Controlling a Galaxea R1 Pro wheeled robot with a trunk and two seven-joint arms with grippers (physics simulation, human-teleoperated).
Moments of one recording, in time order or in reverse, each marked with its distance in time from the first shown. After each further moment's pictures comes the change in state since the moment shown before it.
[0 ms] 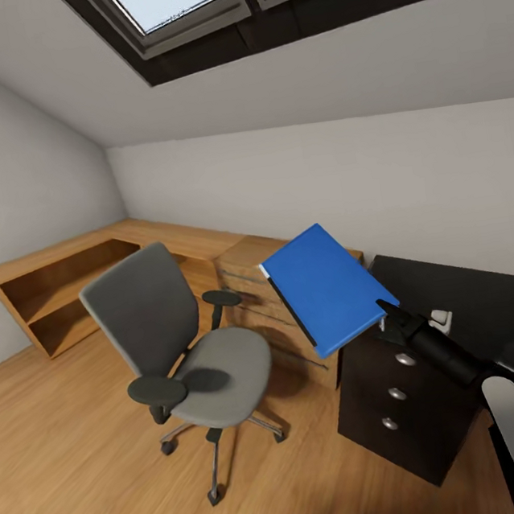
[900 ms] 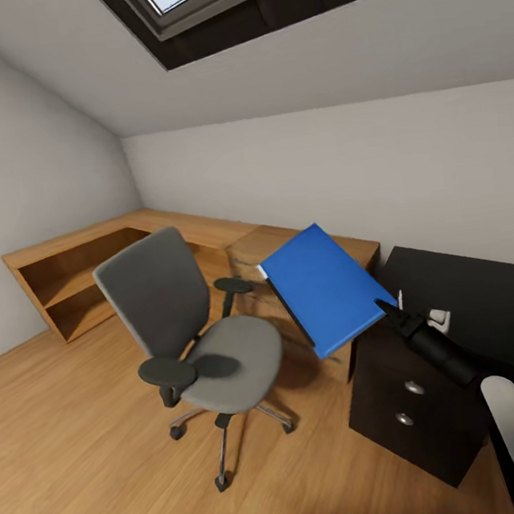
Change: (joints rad) left arm 0.000 0.013 -0.001 -0.027 0.044 0.084 -0.005; right arm 0.000 -0.002 0.009 -0.003 0.002 -0.001 0.000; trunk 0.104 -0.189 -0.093
